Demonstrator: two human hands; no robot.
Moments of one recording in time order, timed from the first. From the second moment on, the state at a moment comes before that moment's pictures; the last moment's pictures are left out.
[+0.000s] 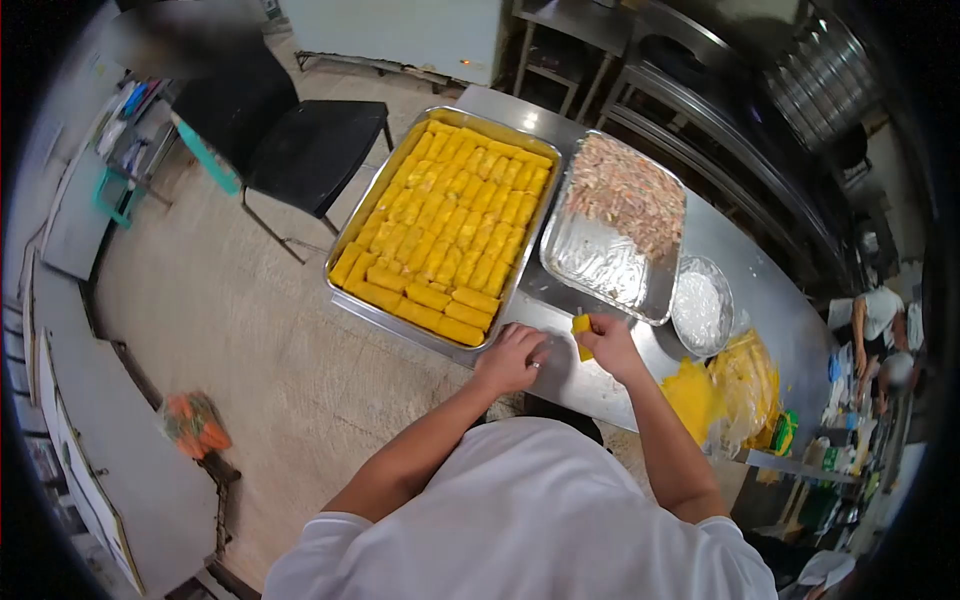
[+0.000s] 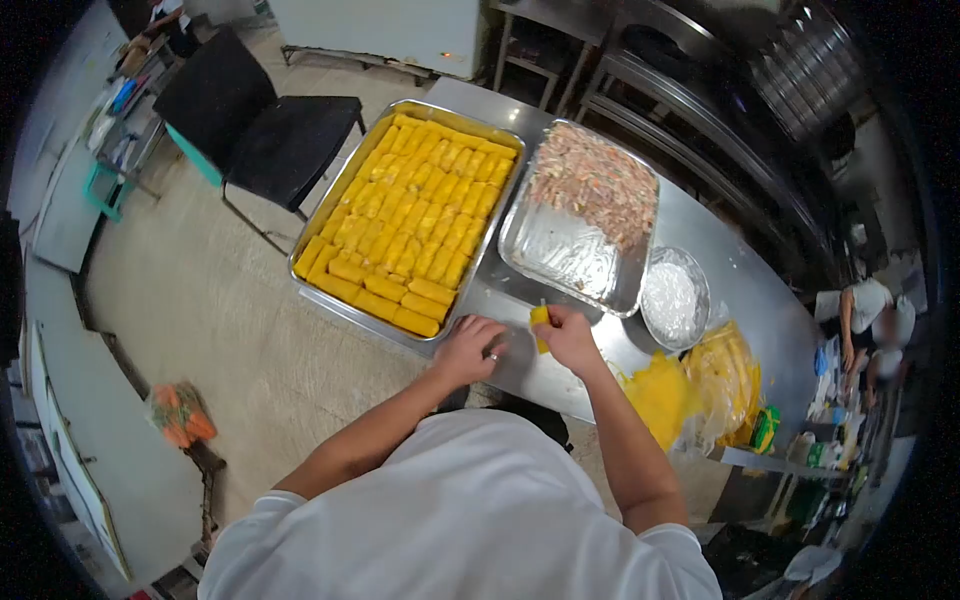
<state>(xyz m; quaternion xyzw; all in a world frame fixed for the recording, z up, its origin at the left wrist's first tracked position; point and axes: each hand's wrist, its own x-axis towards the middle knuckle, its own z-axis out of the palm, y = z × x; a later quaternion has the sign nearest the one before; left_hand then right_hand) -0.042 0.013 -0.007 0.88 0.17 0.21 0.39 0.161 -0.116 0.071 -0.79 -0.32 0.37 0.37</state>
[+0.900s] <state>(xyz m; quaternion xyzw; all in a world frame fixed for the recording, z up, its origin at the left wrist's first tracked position) -0.042 0.007 -0.019 0.87 0.16 0.23 0.40 0.065 0.153 0.105 -0.66 -0.70 0.22 0.15</state>
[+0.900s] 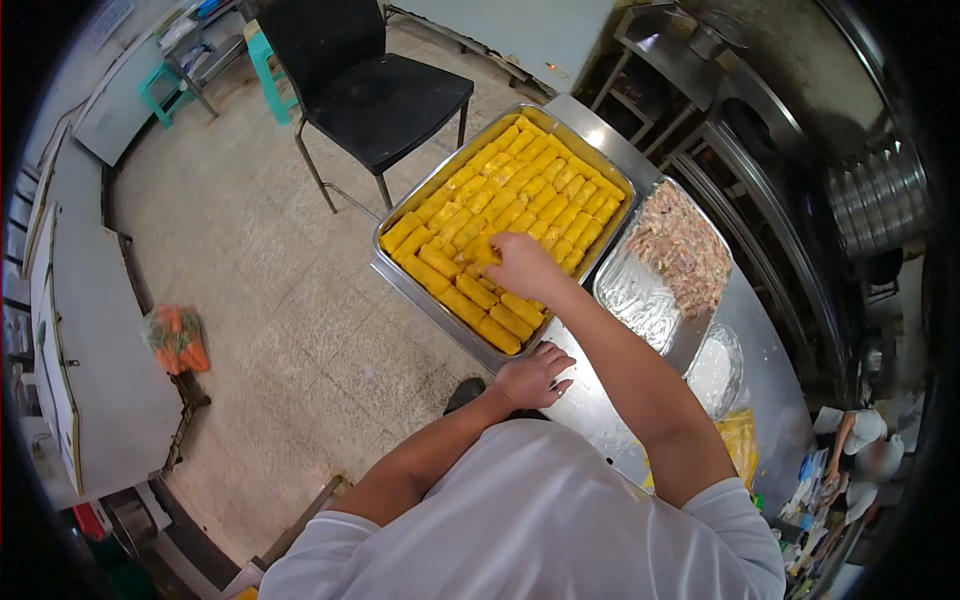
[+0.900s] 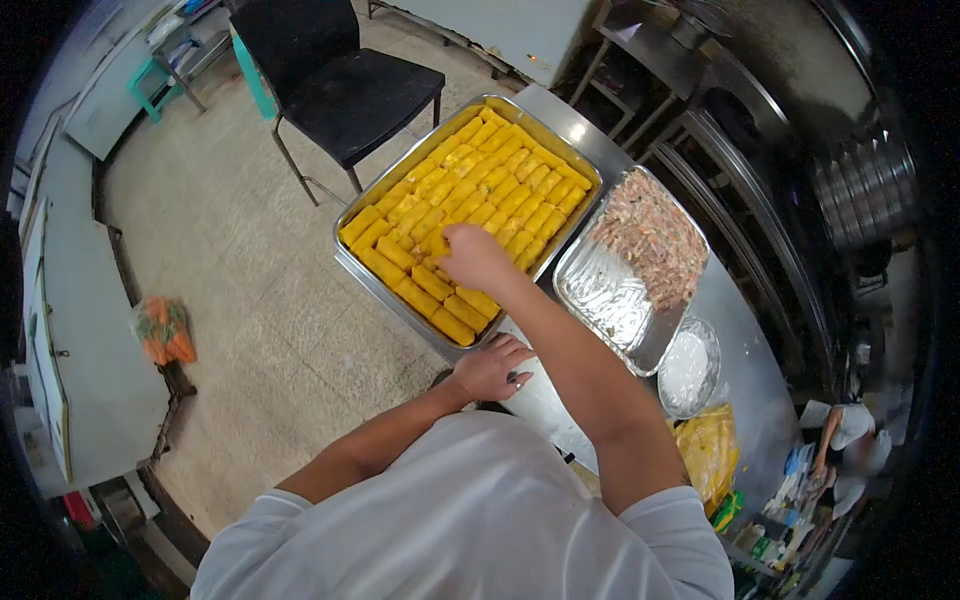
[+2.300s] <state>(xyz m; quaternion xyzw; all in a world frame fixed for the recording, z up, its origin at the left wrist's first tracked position) 0.007 -0.035 -0.002 0.88 0.16 0.27 0.35 0.151 -0.290 0.057 -0.84 -0.27 0.26 0.39</state>
